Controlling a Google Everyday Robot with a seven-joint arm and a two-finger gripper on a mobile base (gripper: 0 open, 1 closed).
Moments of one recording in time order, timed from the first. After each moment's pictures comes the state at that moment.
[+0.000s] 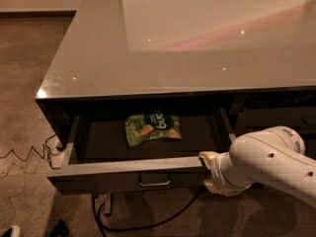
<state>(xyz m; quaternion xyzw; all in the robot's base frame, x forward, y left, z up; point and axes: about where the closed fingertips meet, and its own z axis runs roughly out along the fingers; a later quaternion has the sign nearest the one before) 0.404 -0.161 0.635 -0.74 0.66 -0.02 0.14</state>
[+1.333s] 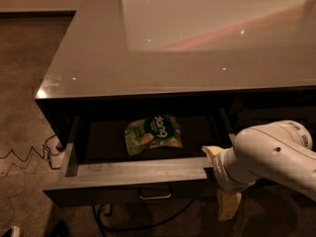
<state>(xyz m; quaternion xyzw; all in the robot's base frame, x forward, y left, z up) 0.404 -0.161 0.657 -0.74 0.66 -0.02 0.14</state>
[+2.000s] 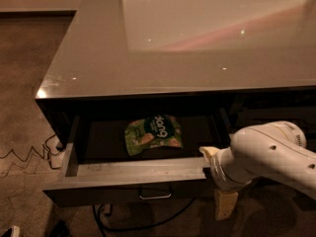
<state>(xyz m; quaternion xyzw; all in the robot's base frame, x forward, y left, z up) 0.407 -0.158 0.646 -0.74 0.66 0.00 0.14</state>
